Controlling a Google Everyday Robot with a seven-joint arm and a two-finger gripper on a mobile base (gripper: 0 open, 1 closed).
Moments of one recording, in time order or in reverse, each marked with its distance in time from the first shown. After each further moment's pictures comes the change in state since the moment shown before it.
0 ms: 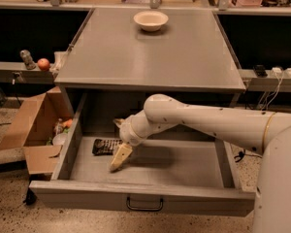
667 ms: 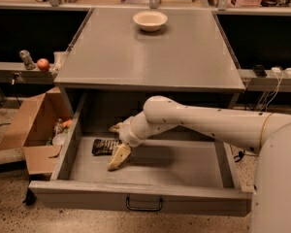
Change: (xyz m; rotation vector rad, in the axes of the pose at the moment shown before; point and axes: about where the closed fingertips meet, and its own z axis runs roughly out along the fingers) arm 0.006 0.001 0.011 -0.011 -0.002 0.008
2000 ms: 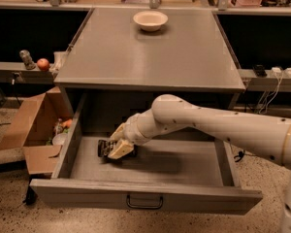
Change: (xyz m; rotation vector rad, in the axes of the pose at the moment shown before) arm -0.017 0.002 -0.034 0.066 -0.049 -0.036
